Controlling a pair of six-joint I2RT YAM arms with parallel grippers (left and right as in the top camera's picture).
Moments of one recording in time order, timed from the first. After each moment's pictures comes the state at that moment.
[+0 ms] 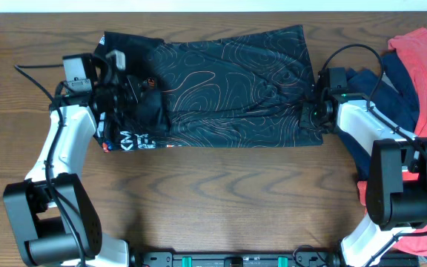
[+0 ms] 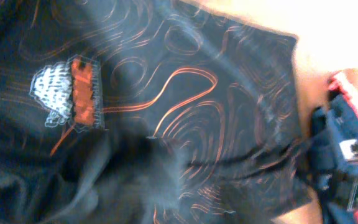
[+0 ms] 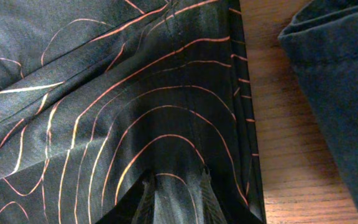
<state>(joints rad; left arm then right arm) 0.15 1.68 1.14 -0.39 0.65 -0.28 0.07 1.88 1.10 -0.52 -0.06 0.30</state>
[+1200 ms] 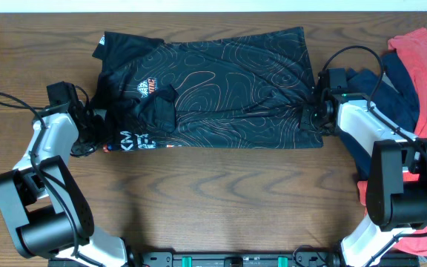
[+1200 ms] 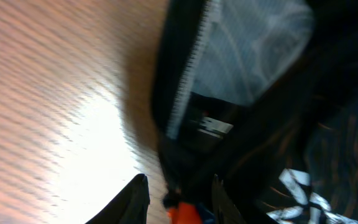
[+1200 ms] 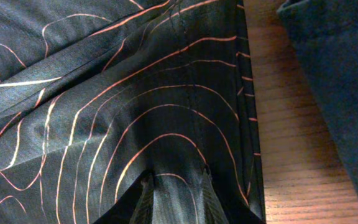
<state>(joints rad) 0.32 1.76 1.06 -0.69 0.08 -0.27 0.07 1.88 1.10 -0.56 -0.06 0.30</state>
